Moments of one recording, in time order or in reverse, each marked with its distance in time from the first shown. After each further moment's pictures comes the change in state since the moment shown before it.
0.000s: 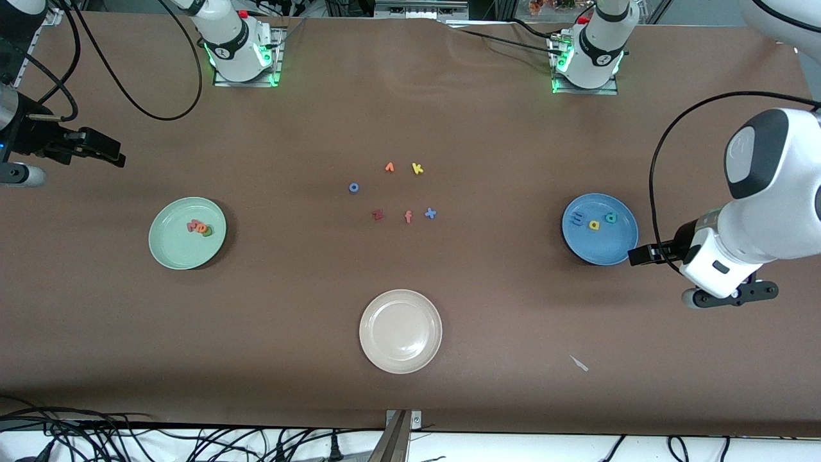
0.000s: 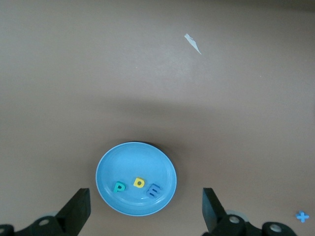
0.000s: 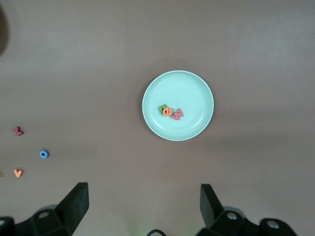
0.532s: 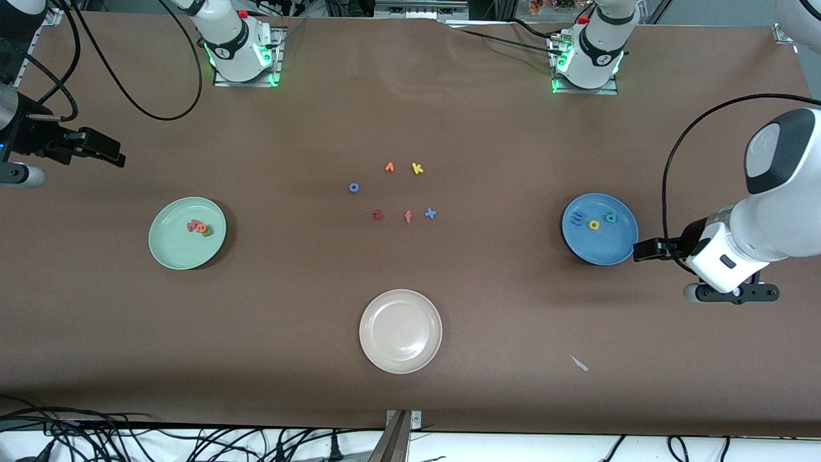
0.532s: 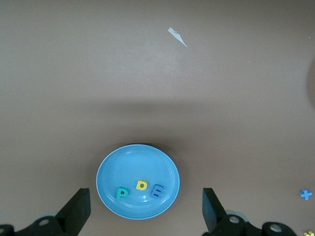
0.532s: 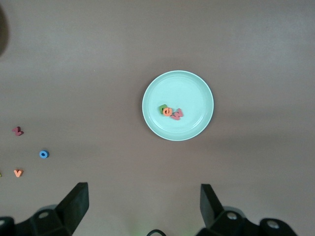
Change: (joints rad) left arm 0.462 0.102 -0.631 -0.048 0.267 0.007 -0.001; right arm 0.000 0.000 0.000 0.000 0.000 0.000 0.000
